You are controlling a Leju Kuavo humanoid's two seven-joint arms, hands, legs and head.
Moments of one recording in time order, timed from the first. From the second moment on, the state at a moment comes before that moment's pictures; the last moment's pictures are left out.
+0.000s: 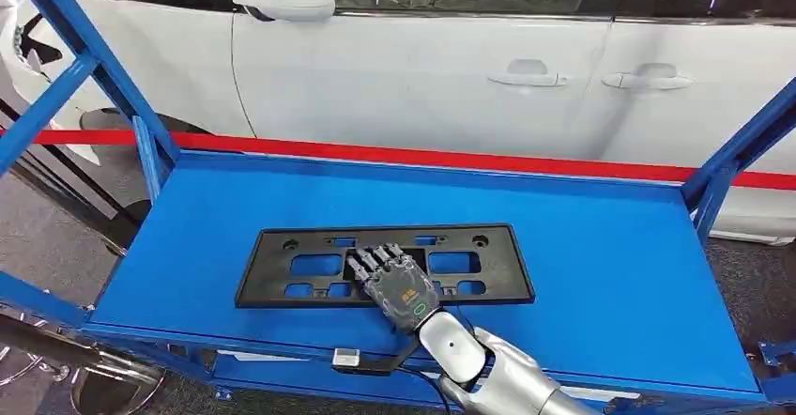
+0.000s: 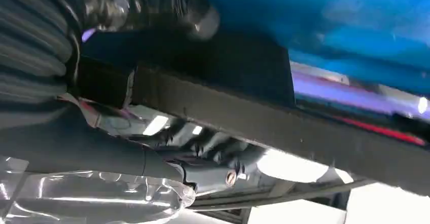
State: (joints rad) left arm -0.03 -0.05 0.98 -0.22 -0.66 -0.13 -0.33; right arm -0.48 -0.04 0.96 -1.09 1.40 -0.34 0.18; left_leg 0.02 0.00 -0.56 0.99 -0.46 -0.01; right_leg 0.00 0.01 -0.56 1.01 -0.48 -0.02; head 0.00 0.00
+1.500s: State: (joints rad) left arm -0.02 -0.05 1.03 -0.22 -0.69 -0.29 -0.42; right arm -0.12 -0.18 0.49 -1.77 0.37 -0.39 -0.54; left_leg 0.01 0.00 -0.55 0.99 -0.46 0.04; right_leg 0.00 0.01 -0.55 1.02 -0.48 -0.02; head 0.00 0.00
